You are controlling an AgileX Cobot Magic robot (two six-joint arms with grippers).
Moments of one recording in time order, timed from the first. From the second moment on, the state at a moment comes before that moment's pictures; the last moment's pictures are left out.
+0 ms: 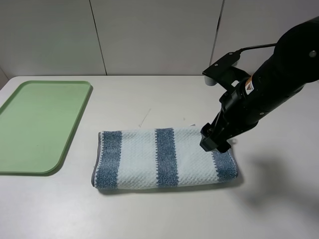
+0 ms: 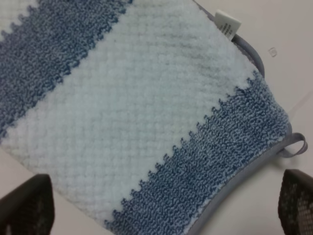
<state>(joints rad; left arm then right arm) -0.55 0.05 -0.50 0.07 1.06 -0.05 0.61 1.48 -0.84 0.00 0.62 -0.15</state>
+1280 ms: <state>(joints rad) 0.08 0.05 -0.50 0.07 1.06 -0.05 0.61 1.48 -0.84 0.01 0.60 0.33</state>
